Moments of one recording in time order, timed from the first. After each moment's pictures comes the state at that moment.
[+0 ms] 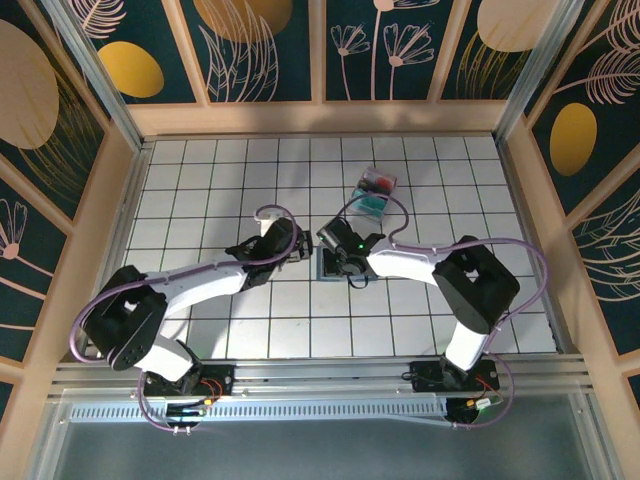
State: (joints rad) left arm -0.79 1.52 0.83 -0.14 -0.42 -0.73; right arm 0.84 1.72 0.97 -0.30 0.12 0.66
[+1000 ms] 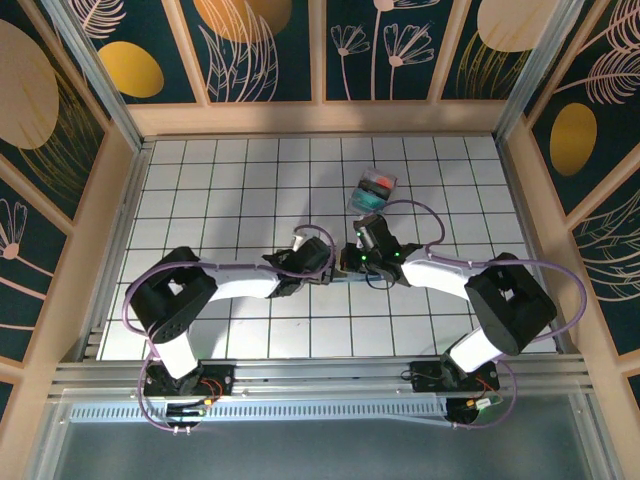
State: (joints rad) left arm -0.92 1.77 0.88 -0.08 -0.39 -0.62; right arm 0.69 1.53 0.72 -0.04 -0.13 0.72
